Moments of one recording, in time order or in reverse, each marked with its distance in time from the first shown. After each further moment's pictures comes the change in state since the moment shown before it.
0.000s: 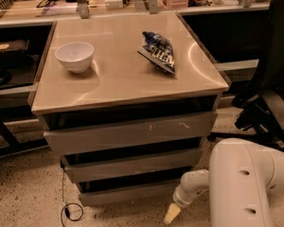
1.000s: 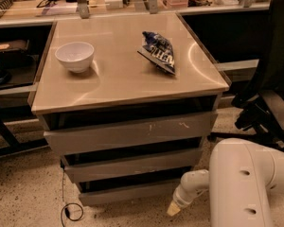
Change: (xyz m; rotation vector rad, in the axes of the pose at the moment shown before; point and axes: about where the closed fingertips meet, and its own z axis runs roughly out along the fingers) arm 0.000 0.000 0.000 0.000 0.000 0.000
